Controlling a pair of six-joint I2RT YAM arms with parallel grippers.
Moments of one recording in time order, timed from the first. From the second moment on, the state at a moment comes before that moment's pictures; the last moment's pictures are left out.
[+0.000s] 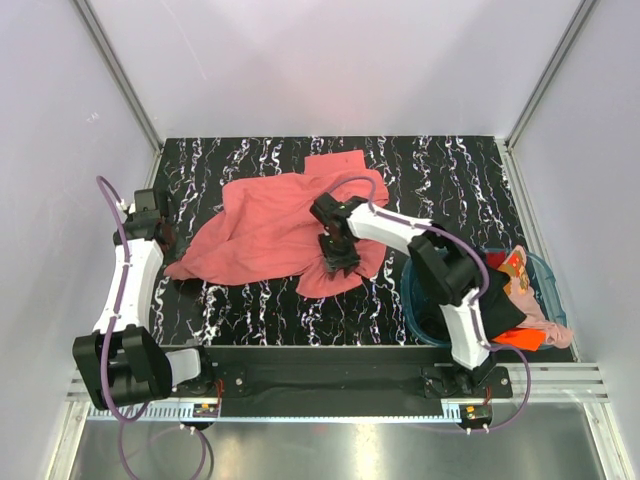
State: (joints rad) left arm 0.18 1.22 1.00 -0.83 -0.22 -0.49; right arm 0.75 2.13 1.61 -0.86 -0.05 0.47
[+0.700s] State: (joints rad) left arm 0.18 1.22 1.00 -0.83 -0.19 -0.47; right arm 0.62 1.80 1.16 -0.69 -0.14 0.54
